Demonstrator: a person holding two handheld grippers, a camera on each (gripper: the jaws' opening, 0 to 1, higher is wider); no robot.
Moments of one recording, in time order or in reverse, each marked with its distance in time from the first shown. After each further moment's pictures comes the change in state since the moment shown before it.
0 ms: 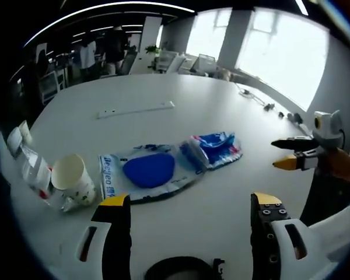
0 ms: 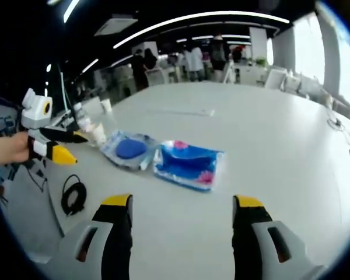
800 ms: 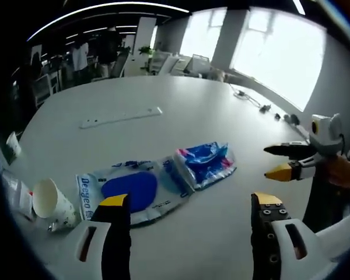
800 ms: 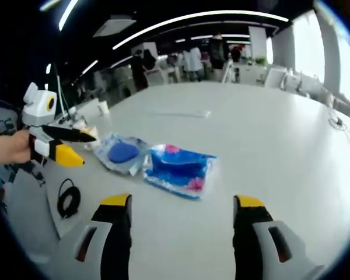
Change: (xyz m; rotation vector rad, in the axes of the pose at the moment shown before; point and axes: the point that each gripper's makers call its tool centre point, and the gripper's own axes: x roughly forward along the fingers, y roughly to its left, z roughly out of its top) left arm 0.043 -0.033 0.030 0.021 -0.001 -0.043; right arm 0.012 -0.020 0.008 0.016 -0.002 0.012
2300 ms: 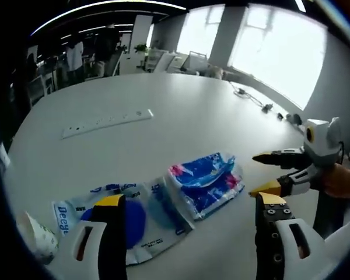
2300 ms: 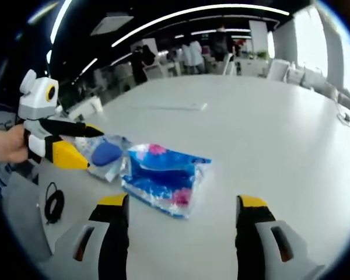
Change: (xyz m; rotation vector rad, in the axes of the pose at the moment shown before) left arm 0.068 -0.003 0.031 0.014 0.011 -0.021; right arm 0.056 -0.026 0.002 0.011 0.030 0.022
